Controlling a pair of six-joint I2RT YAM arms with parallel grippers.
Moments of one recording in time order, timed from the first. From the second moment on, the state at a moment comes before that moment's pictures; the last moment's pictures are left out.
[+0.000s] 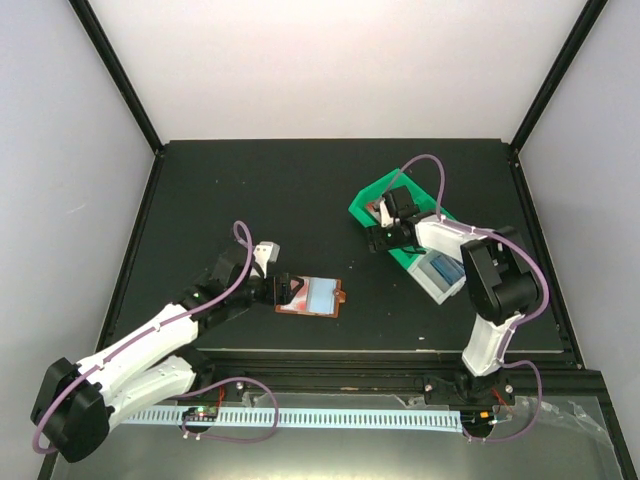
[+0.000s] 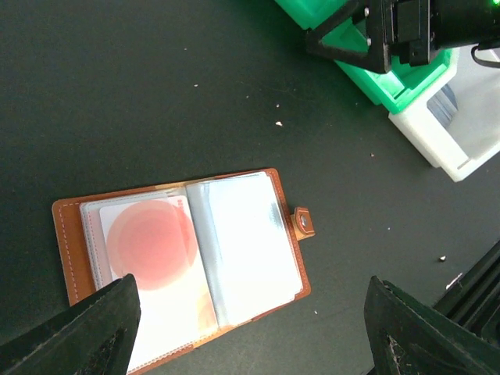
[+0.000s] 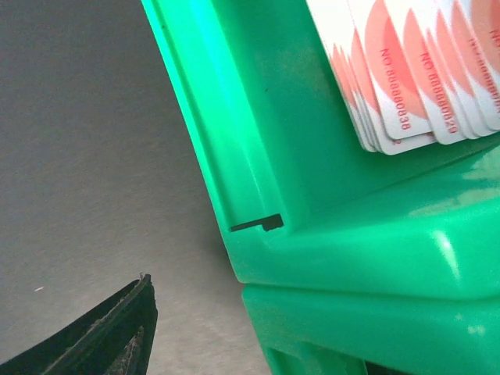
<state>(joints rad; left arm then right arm) -0.61 0.91 0.48 -0.24 0.23 -0.55 0.41 1.82 1.09 -0.34 -0.08 0.18</state>
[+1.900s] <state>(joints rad) -0.85 1.66 0.87 0.13 0.20 -0.80 0.41 1.44 0.83 -0.70 0.18 0.41</state>
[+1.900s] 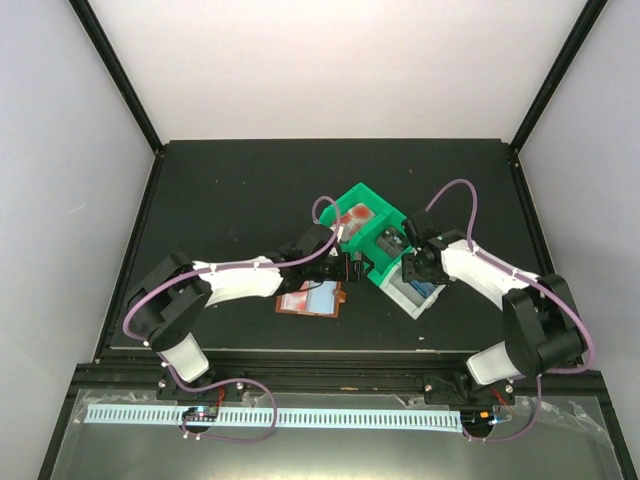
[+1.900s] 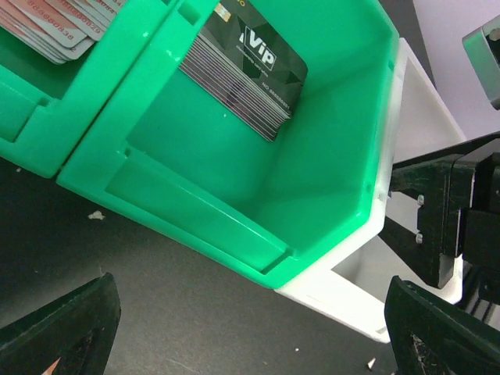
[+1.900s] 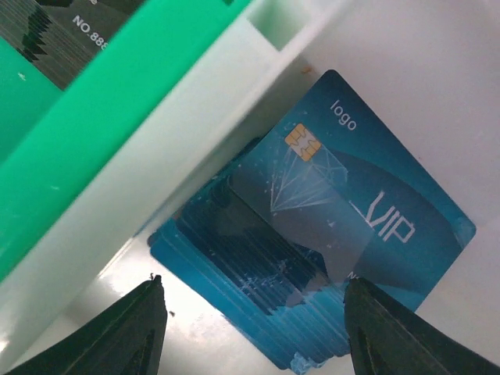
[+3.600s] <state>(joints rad) -0.76 1.84 1.05 -0.04 0.03 -0.81 0.45 1.71 1.07 -0.68 0.23 0.21</state>
